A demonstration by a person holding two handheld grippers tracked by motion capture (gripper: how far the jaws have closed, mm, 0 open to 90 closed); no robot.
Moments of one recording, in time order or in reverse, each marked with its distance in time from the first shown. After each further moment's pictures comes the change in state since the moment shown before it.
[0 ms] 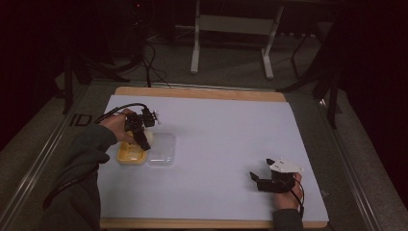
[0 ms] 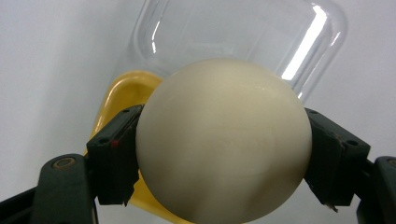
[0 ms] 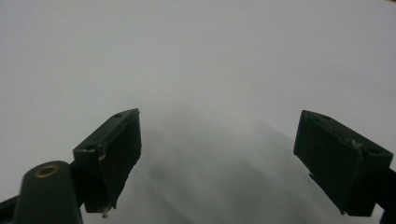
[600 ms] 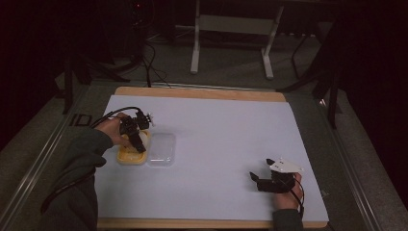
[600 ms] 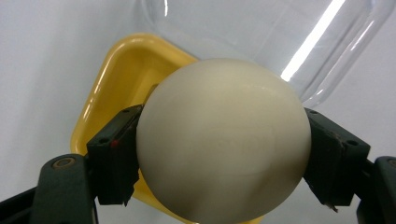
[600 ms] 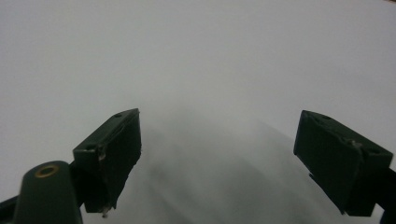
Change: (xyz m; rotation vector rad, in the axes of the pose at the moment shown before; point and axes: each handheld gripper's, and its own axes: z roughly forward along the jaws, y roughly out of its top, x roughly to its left) left arm 0.008 -0.017 0.017 0.012 -0.006 -0.060; right arm 0.000 0.000 0.000 -0.001 -0.001 -0.002
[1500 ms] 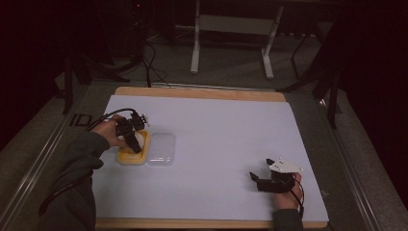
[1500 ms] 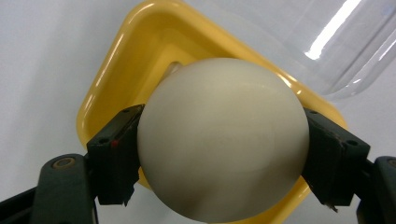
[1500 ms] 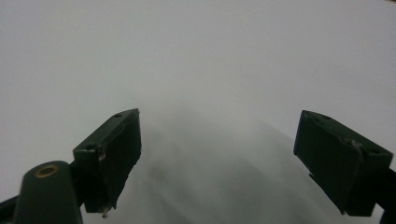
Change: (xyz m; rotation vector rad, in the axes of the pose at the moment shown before) left arm 0.008 -0.013 0.010 -0.003 0.016 -0.054; right arm 0.001 0.000 0.000 0.004 -0.002 -0.003
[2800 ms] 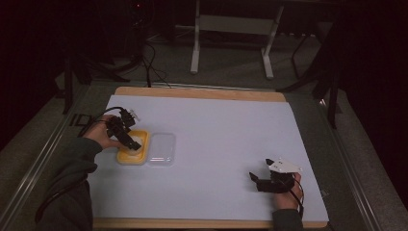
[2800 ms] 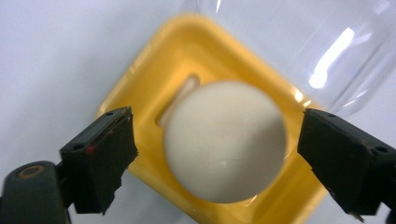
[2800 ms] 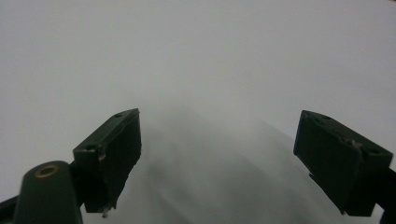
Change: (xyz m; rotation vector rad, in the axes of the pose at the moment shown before) left arm 0.014 -0.030 -0.009 -0.259 -0.053 -0.093; right arm 0.001 0.000 0.001 0.008 0.001 -0.008
